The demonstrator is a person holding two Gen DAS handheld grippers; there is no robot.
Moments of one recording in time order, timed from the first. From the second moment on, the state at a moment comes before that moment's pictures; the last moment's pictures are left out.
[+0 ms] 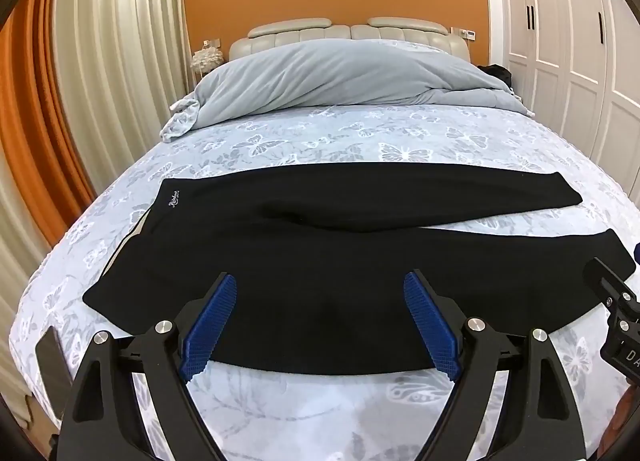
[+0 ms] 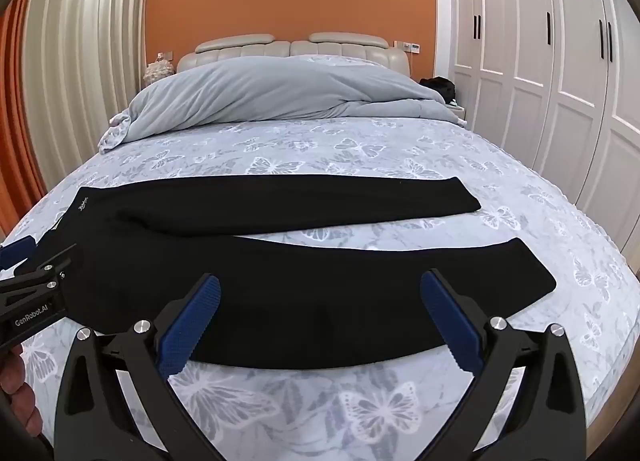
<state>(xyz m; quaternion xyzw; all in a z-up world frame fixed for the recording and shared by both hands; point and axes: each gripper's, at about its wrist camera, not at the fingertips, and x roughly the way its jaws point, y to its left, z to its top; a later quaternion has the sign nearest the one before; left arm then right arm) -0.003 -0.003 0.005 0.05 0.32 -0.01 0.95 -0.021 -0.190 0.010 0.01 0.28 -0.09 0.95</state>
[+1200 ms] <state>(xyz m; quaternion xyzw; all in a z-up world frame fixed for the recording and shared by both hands) -0.002 -0.007 0.002 0.05 0.32 0.00 0.95 -0.023 -0.188 0.010 0.01 0.28 -0.09 0.96</state>
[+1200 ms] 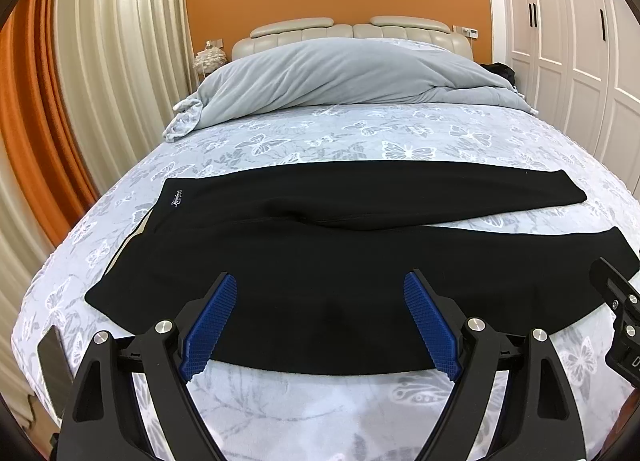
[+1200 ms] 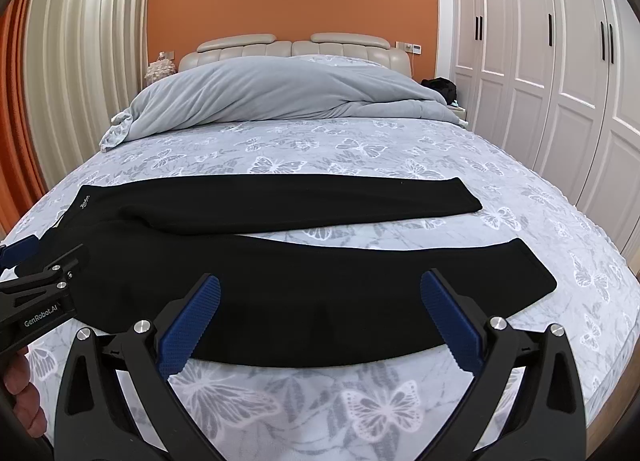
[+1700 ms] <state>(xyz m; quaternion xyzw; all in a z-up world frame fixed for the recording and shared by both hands) -0.003 -0.008 0.002 0.05 0.32 0.00 0.95 -0.023 -0.188 0.010 0.01 0.28 -0.09 0.96</state>
